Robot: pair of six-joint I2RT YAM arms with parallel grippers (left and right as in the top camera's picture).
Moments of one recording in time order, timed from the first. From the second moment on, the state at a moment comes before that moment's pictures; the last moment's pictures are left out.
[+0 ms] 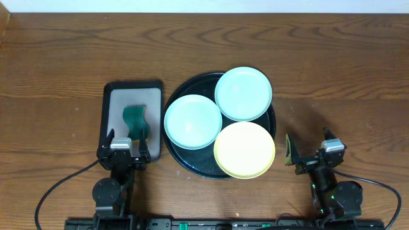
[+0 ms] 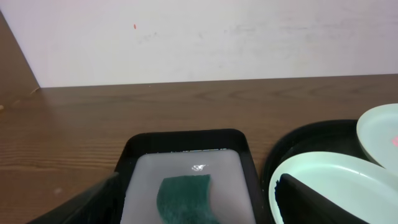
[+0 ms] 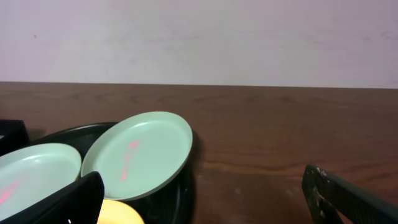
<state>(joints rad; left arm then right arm) 0.00 0.01 0.01 -0.10 0.01 0.04 0.11 0.01 0.01 -0.06 -0.10 0.06</state>
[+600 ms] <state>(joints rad) 0.00 0.12 0.13 -0.30 0.01 0.01 0.11 0.13 0.15 -0.06 -0.20 0.10</state>
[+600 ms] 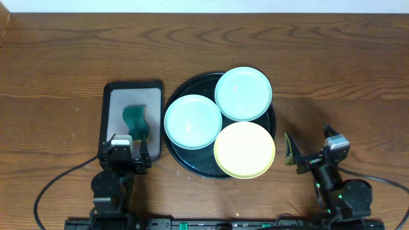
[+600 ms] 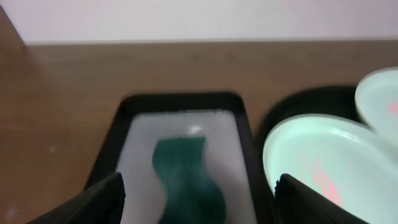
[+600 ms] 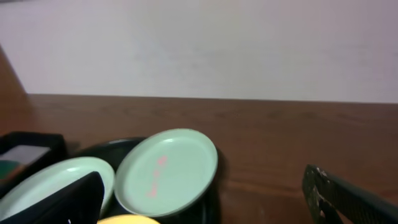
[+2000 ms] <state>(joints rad) 0.00 1.48 1.30 -1.15 0.07 -0.13 0.22 1.38 1.28 -0.83 -0.38 0.13</state>
